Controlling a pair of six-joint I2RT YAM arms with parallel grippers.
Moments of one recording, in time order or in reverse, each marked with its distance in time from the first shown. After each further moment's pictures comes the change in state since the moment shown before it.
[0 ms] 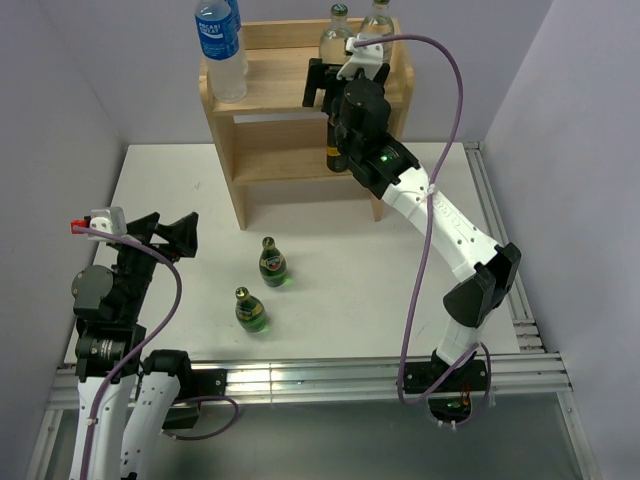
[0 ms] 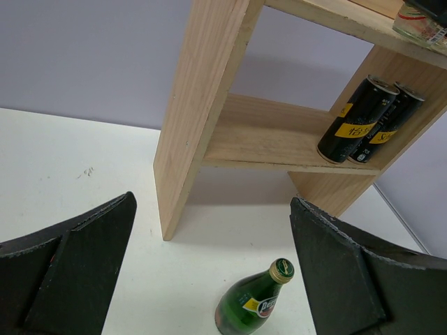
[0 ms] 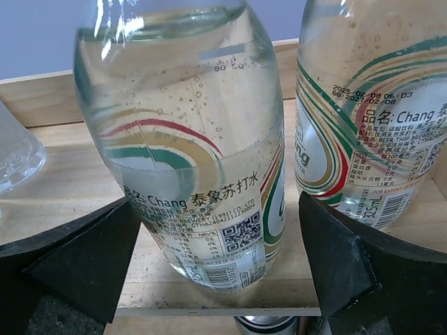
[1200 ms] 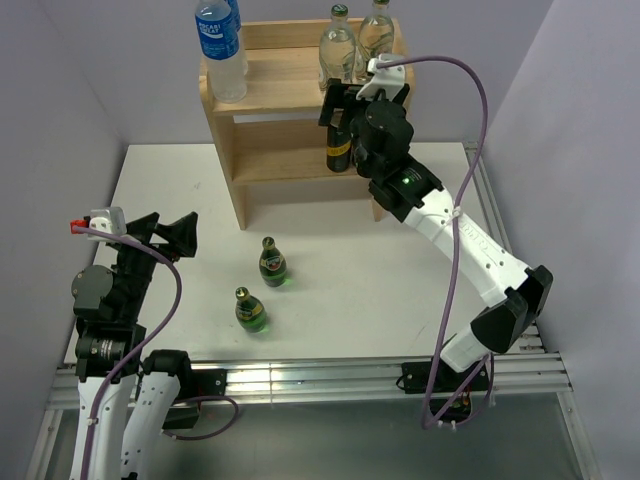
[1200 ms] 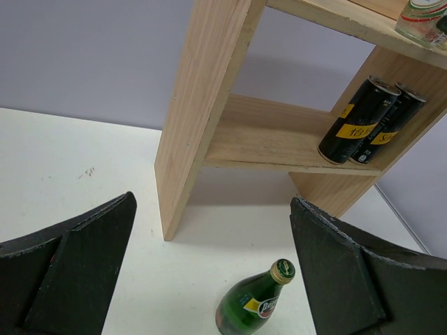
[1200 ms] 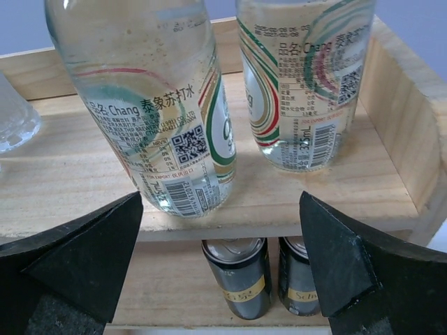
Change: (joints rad) left arm 0.003 0.000 0.000 0.000 0.000 0.000; right arm 0.009 -0.194 -0.240 0.019 0.004 0.023
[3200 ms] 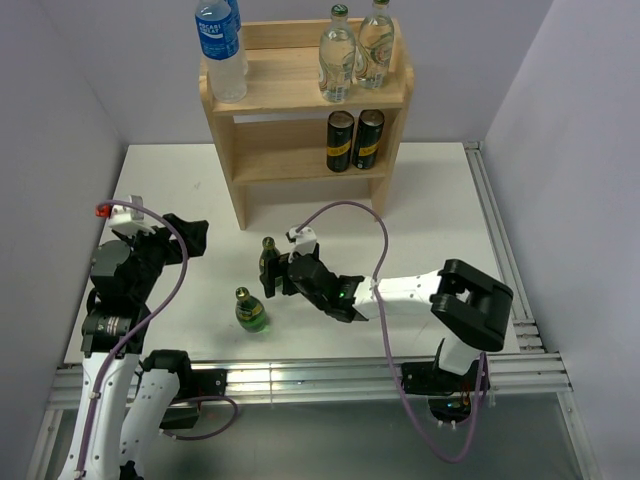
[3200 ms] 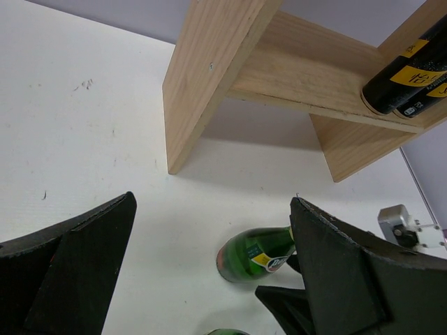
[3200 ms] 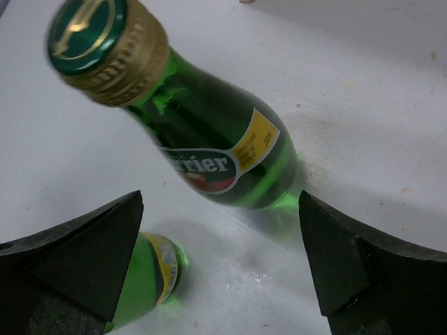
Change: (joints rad) left arm 0.007 0.125 0.000 -0.153 0.009 -0.052; right arm 0.448 0.074 -0.873 0.353 -0.187 0.505
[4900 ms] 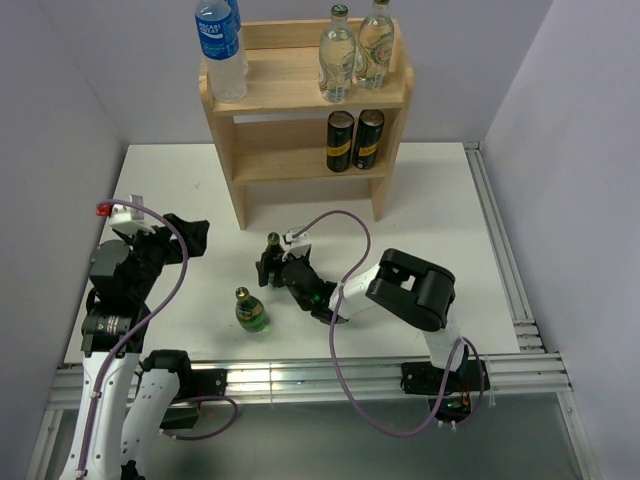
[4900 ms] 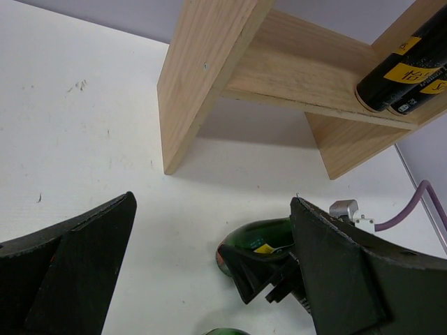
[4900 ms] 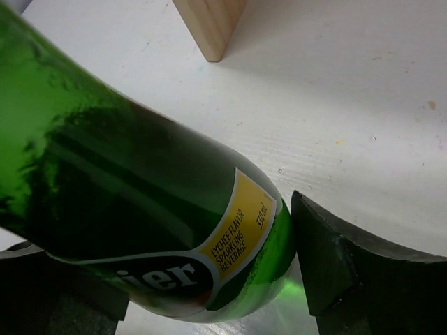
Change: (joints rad) left arm 0.011 0.003 0.000 0.008 0.033 0.003; right arm -0.033 0.361 0.030 0.494 0.140 -0.077
